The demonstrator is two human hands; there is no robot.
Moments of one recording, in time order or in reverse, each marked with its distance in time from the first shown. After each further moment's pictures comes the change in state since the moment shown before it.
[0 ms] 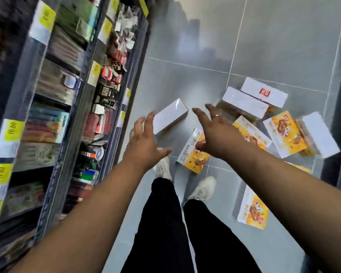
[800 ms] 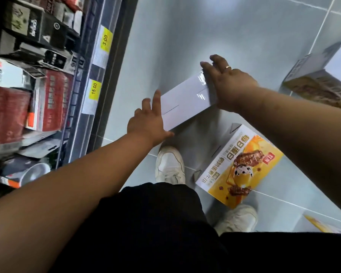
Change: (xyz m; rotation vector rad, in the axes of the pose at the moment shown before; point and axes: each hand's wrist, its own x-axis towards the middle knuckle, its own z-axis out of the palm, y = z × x) left_hand 0.280 -0.206 0.260 0.344 -0.203 -0.084; right_hand 0.386 0.069 0.250 -0.188 -0.052 -0.156
